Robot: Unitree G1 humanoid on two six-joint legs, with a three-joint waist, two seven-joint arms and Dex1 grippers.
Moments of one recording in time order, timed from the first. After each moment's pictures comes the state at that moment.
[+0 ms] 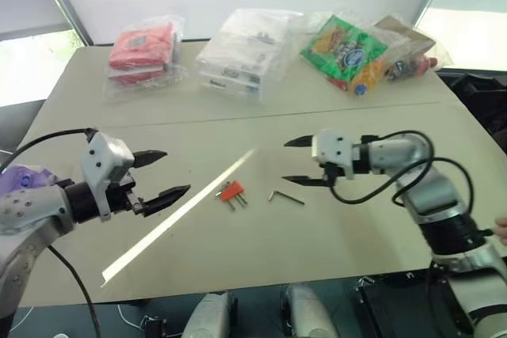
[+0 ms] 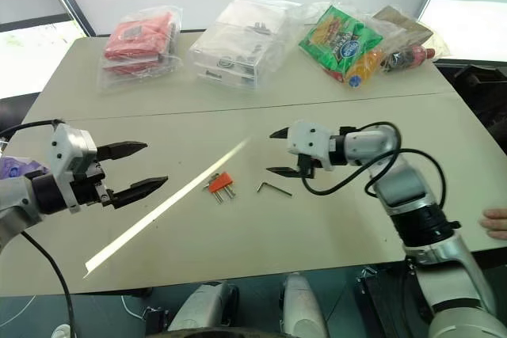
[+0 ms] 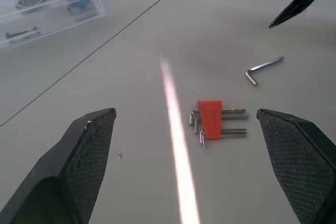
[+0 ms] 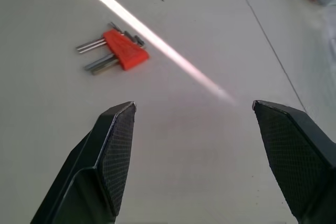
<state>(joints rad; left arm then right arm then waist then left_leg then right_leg) 0.05 0.88 0.41 -0.61 -0.70 0.67 -0.77 -0.56 -0.62 0.24 -0.02 0.09 0.14 1.05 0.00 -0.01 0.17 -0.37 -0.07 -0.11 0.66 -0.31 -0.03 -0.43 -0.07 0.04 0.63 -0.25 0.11</state>
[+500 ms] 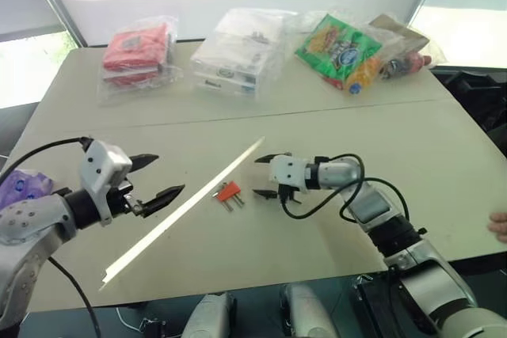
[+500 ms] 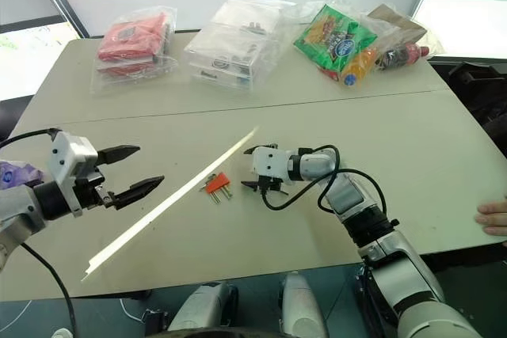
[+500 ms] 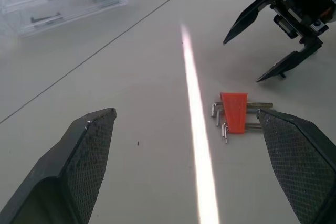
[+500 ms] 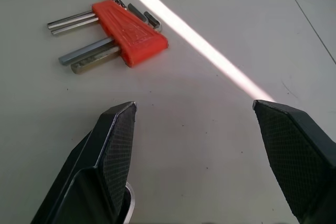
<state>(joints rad) 0.11 0.83 0.41 -0.61 -0.64 0.64 -0.72 -0.59 -0.44 0.39 0.25 -0.11 -0.09 0.93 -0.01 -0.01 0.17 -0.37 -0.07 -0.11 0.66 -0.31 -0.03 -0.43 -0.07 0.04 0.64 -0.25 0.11</state>
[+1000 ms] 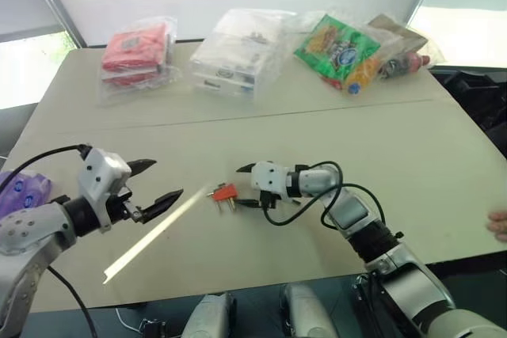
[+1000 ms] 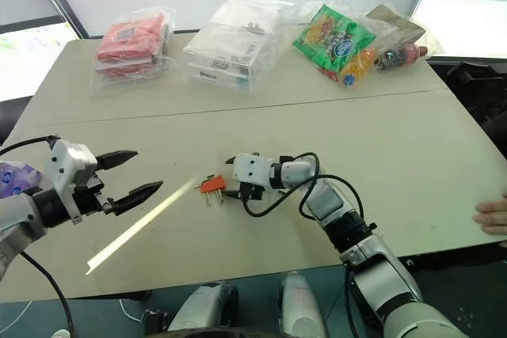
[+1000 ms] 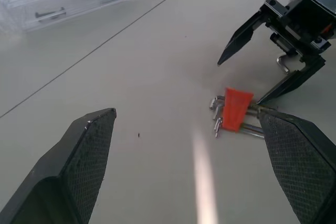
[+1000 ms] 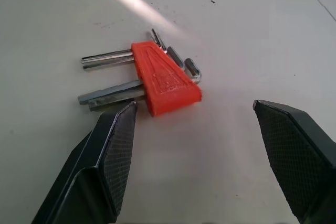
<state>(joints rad) 0.17 0.82 0.42 -0.63 -0.62 0.60 -0.71 -0.57 -0.31 0.42 0.25 -0.10 -0.01 0.94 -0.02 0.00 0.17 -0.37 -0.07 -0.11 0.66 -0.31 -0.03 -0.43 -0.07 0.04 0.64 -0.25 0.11</state>
